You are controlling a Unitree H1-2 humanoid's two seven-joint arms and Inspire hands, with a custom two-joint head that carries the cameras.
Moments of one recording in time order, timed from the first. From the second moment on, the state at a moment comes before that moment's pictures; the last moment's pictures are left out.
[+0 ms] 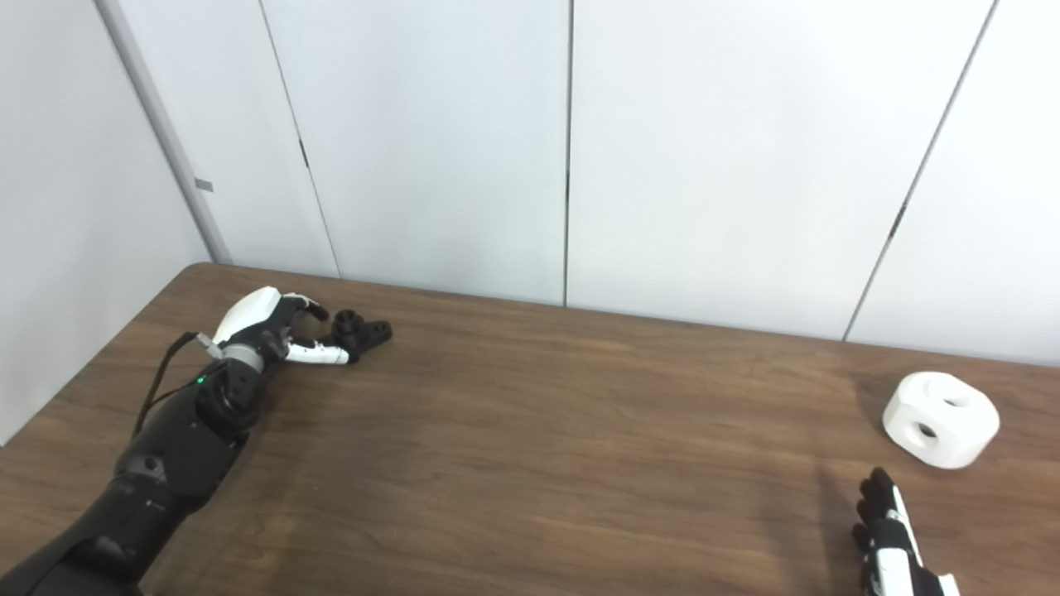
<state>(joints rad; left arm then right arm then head) -0.57 0.55 -0.13 0.61 0.50 0.28 0.02 0.15 -0.13 -0.07 -0.28 0.06 0.12 0.05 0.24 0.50</state>
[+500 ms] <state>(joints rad) -0.55 0.54 -0.15 0.60 0.50 0.23 0.04 0.15 -0.13 -0.07 -0.29 0.05 0.14 0.04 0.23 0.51</state>
